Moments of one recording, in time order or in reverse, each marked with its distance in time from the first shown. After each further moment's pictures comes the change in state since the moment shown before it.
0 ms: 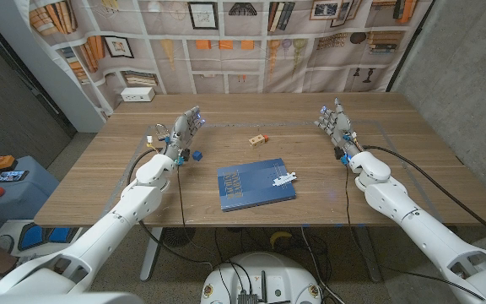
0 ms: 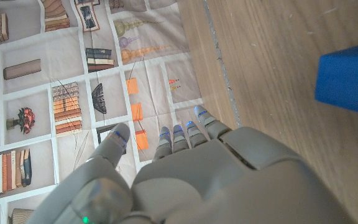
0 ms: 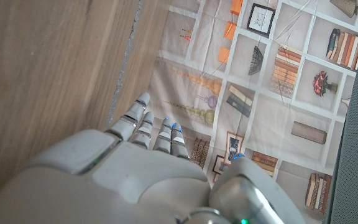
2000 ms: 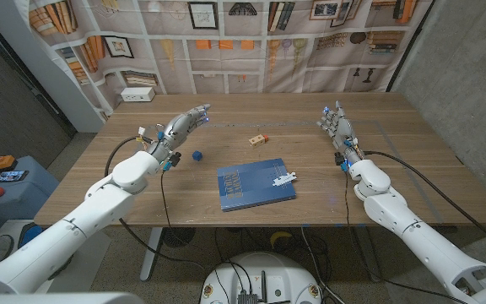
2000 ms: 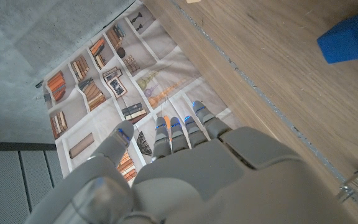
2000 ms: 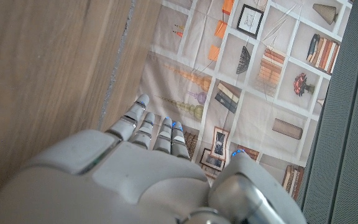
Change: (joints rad) left arm 0.172 0.301 -0.040 -0.390 0.212 0.053 0.024; left_hand 0.013 0.008 0.058 0.042 0.004 0.130 -0.027 0.011 0.000 0.115 -0.036 0.015 0.000 0.049 -0.027 0.015 0.006 0.057 0.000 0.000 0.004; right arm -0.073 0.002 0.009 -0.044 -0.053 0.108 -0.053; right_hand 0.017 0.017 0.019 -0.019 0.004 0.023 -0.002 0.000 -0.001 0.012 -0.002 0.000 -0.022 0.001 -0.013 0.004 -0.044 0.003 -0.018 -0.046 0.000
